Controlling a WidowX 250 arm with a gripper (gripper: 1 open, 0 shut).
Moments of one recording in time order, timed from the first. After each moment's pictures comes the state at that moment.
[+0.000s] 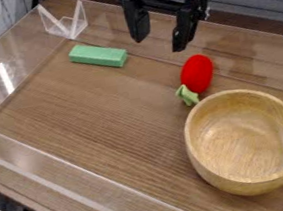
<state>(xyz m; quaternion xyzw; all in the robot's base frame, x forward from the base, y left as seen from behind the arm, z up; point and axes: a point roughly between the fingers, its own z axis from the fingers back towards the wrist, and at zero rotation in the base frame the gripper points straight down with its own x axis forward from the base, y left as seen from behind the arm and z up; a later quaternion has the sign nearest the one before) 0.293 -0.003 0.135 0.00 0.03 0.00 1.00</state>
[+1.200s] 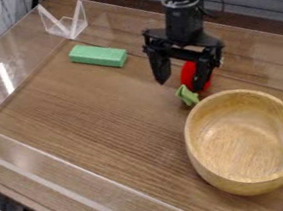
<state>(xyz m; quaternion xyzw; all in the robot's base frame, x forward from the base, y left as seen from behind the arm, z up) 0.313 -0.023 0.059 -0.03 0.04 -0.01 1.00</state>
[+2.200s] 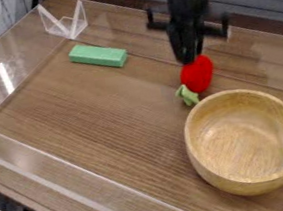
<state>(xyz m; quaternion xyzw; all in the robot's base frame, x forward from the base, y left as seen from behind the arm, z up) 0.318 -0.020 0.114 -0.06 -0.01 -0.02 1.00</state>
